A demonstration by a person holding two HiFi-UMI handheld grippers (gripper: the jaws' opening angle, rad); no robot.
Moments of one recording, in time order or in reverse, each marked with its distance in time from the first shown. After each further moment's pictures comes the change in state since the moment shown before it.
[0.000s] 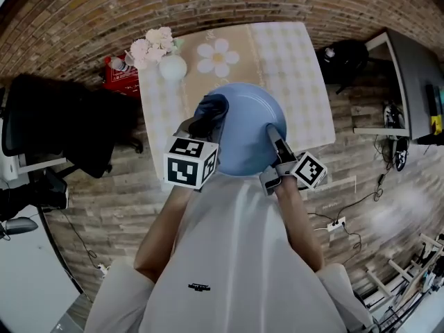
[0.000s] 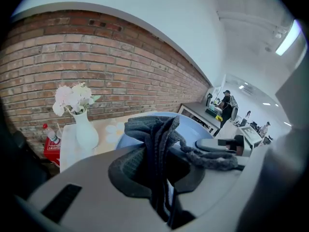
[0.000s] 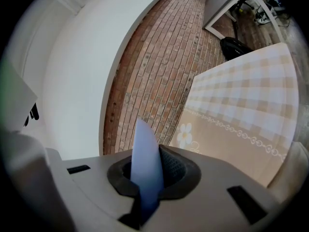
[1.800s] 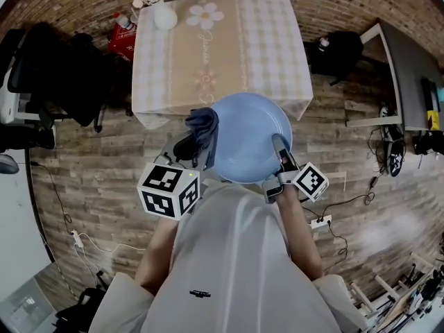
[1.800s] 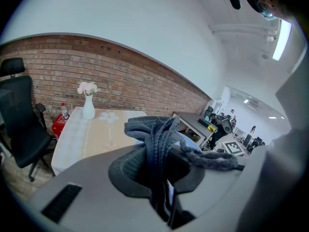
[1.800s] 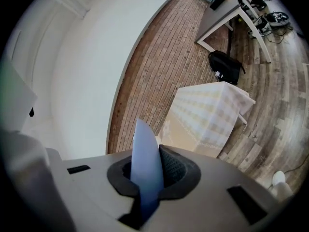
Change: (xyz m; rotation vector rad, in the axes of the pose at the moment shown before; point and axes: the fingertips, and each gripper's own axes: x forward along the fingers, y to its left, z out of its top) left arm -0.143 -0.282 -0.171 -0.128 -0.156 0.069; right arm -0.330 -0.082 -0.022 -0.042 0.071 -0.048
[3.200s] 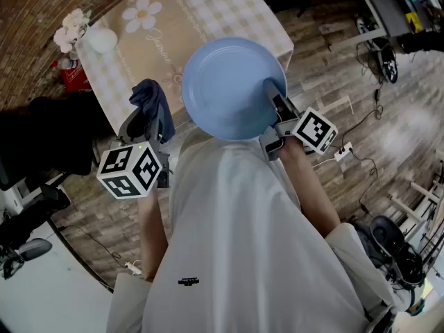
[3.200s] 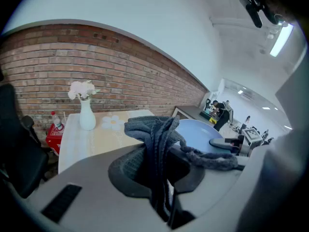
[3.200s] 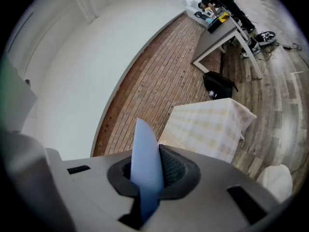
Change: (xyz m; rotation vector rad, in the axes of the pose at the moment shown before) left arm 0.086 0.152 0.079 0.059 0.054 -0.013; right arm 0.107 0.030 0.070 -0.058 -0.209 -0.092
